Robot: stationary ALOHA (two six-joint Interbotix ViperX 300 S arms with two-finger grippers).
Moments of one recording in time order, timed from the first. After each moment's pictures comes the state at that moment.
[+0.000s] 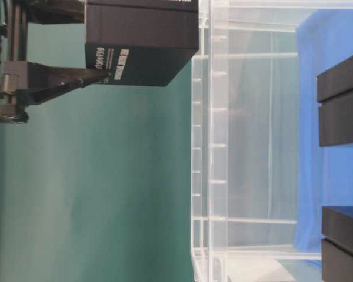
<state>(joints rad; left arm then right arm) -0.05 -0.79 0.53 0.03 1.38 -0.12 -0.05 0.02 -0.20 -0.20 1.66 1.57</state>
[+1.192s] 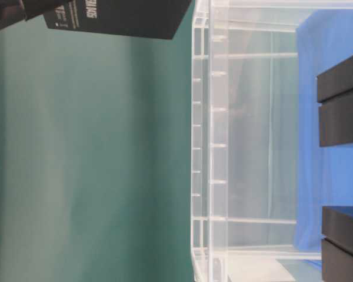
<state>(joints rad) -0.05 -0.79 0.53 0.03 1.38 -0.12 0.33 0.02 -0.20 -0.18 1.71 1.92</state>
